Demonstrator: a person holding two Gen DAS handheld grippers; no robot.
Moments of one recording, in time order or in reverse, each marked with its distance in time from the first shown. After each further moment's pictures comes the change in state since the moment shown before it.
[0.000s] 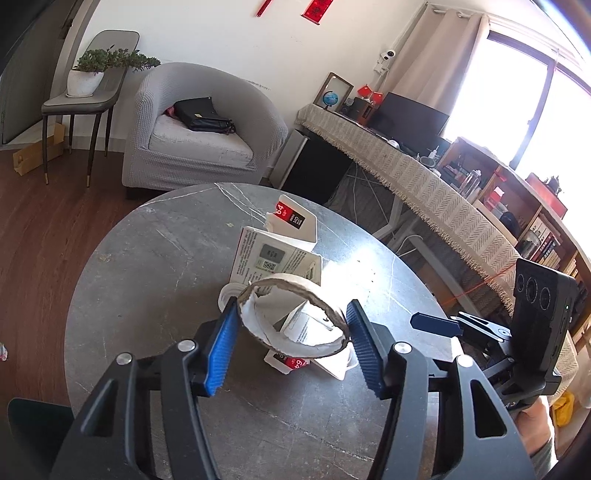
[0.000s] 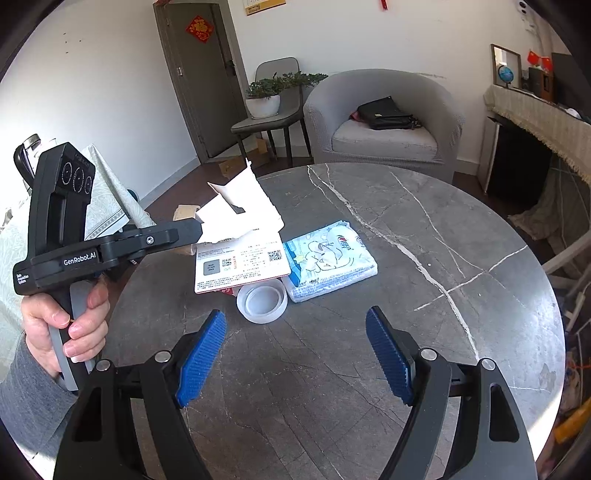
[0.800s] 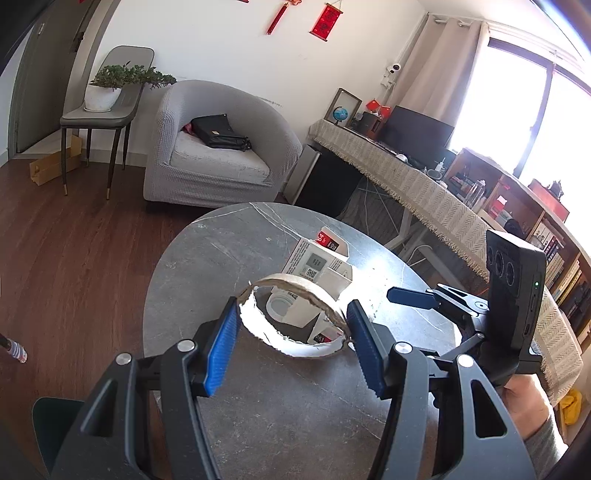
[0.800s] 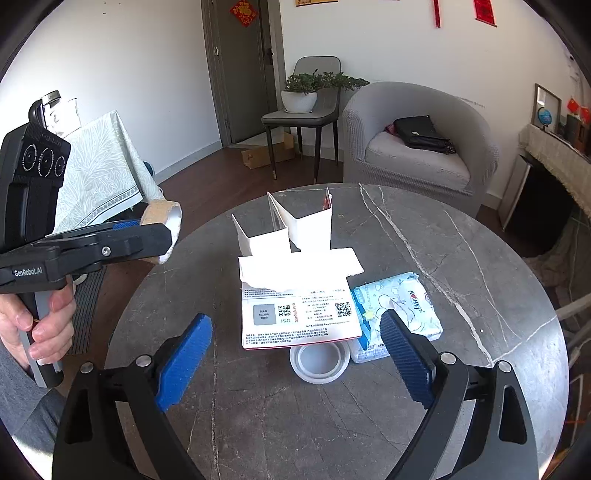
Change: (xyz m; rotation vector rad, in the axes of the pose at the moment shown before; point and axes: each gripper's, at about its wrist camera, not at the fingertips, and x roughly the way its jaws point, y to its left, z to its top) left arm -0.058 0.024 -0.003 0.003 -0.050 0.052; right arm 0.043 0.050 0.033 -0.162 0.035 0.009
